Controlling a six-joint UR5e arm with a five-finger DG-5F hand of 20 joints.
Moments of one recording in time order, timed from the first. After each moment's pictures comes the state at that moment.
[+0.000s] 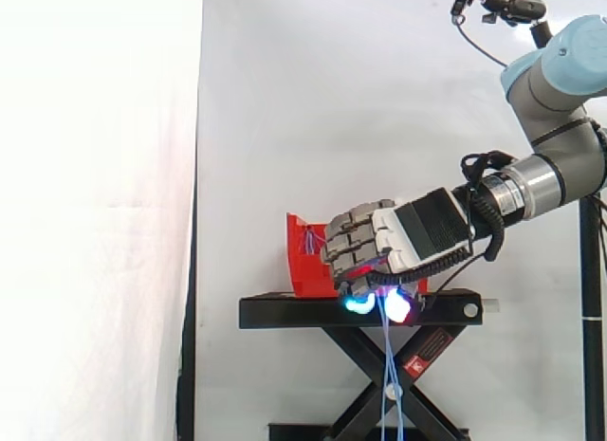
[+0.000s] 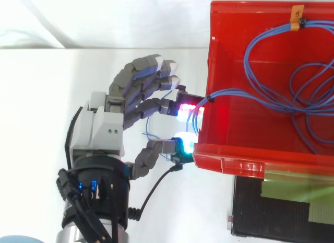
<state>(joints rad) -0.11 -2.25 -0.99 -3.44 -1.79 -2.89</state>
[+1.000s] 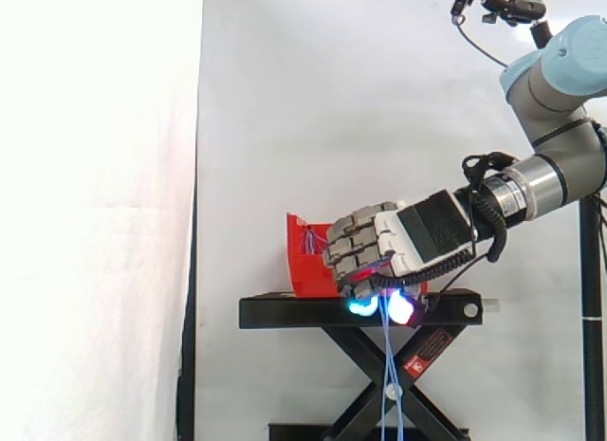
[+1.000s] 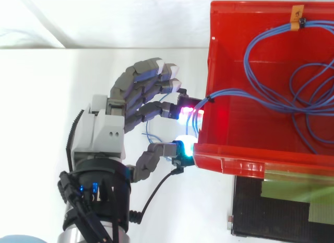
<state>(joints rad) -0.11 -2.25 -0.99 -3.45 -1.79 -2.90</state>
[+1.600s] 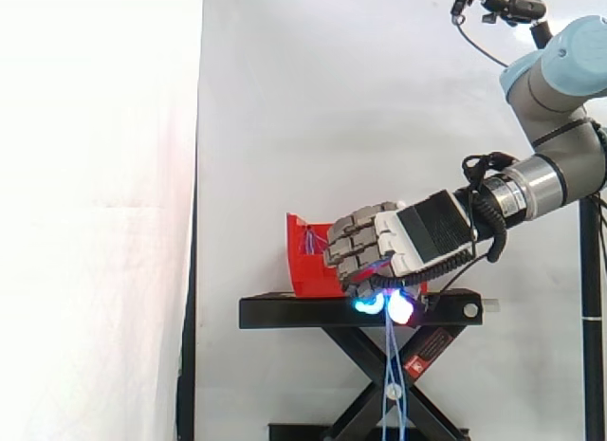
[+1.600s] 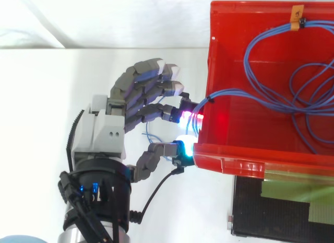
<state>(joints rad) -0.11 -2.25 -0.99 -3.45 -1.79 -2.90</state>
